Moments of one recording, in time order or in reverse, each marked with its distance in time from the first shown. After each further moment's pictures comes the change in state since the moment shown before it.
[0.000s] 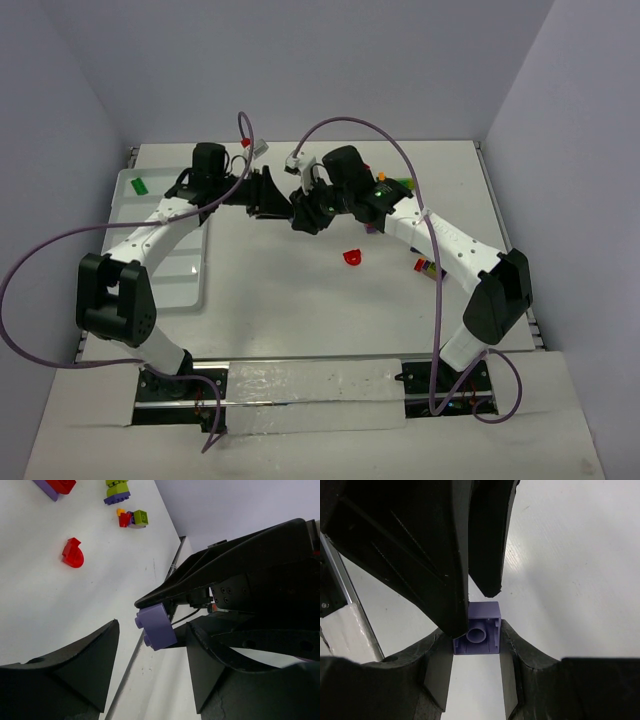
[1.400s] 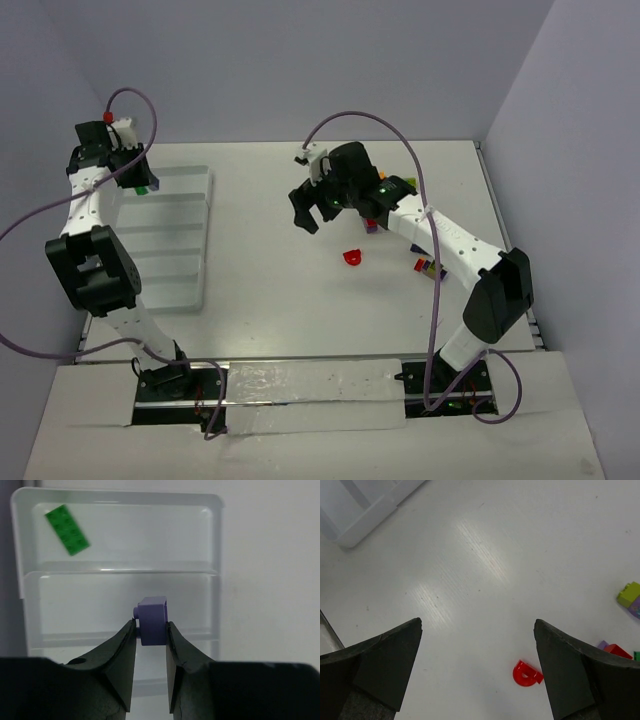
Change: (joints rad) left arm 0.595 0.240 0.395 -0.362 -0.808 0.654; right arm -0.044 0.001 -0.007 0.018 0.117 0.026
